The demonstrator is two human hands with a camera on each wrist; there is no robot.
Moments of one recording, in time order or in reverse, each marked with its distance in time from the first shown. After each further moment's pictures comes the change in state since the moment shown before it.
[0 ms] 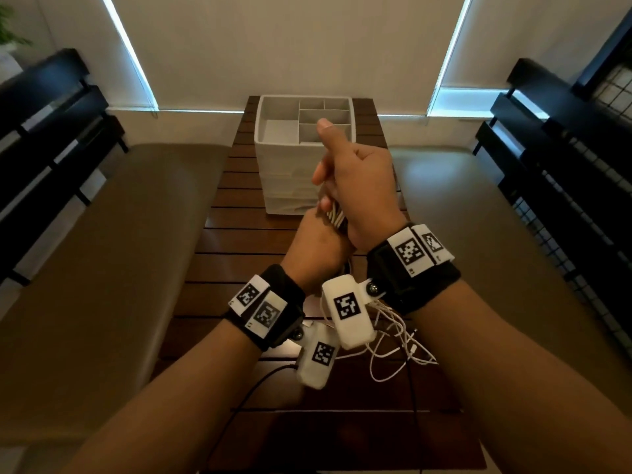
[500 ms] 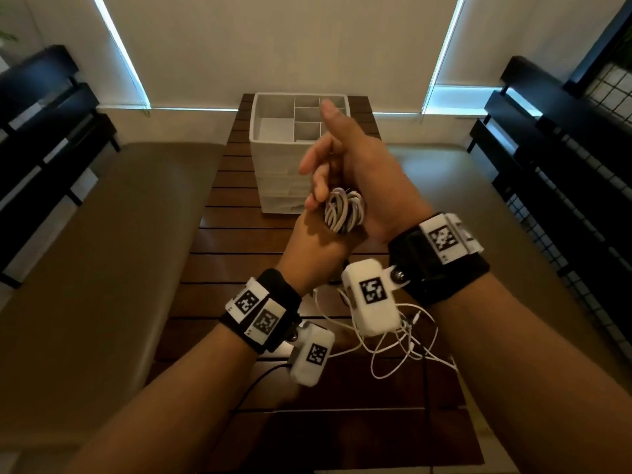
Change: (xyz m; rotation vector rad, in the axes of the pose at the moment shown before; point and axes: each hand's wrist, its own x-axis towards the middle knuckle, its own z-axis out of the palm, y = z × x) left_hand -0.001 0.002 -0.002 -0.011 -0.026 0.043; right_hand 0.002 -0.020 -0.019 0.083 -0.374 0.120
